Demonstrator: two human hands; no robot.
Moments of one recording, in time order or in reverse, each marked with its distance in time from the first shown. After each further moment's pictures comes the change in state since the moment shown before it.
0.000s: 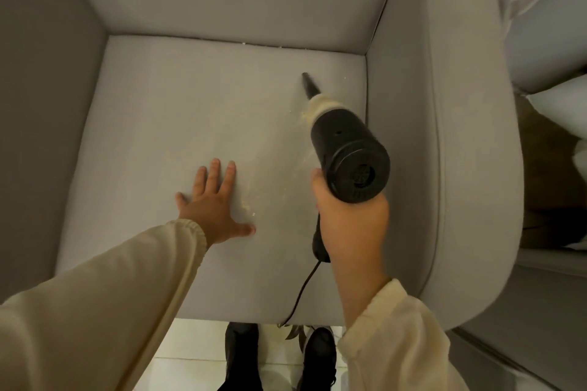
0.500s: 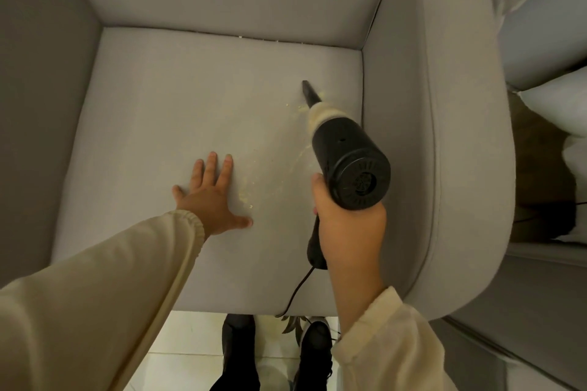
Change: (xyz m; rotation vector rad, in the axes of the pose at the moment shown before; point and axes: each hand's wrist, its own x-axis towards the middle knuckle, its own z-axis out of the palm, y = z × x) left_hand -0.001 0.000 0.000 0.008 0.010 0.001; right_hand -0.018 0.011 -0.005 -0.013 0.026 0.056
